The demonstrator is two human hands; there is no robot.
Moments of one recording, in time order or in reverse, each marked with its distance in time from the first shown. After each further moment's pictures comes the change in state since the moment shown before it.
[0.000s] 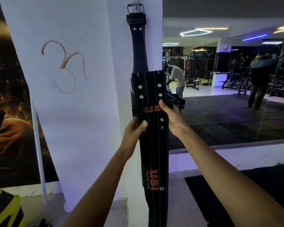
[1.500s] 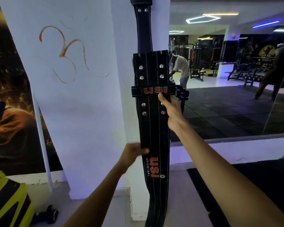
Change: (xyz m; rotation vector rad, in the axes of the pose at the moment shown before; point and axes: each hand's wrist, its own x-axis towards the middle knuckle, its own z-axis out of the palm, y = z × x) left_hand -0.020 -0.071 -0.035 0.250 -0.080 -0.195; right_hand 0.022 0.030 0.014 -0.141 0.113 -0.074
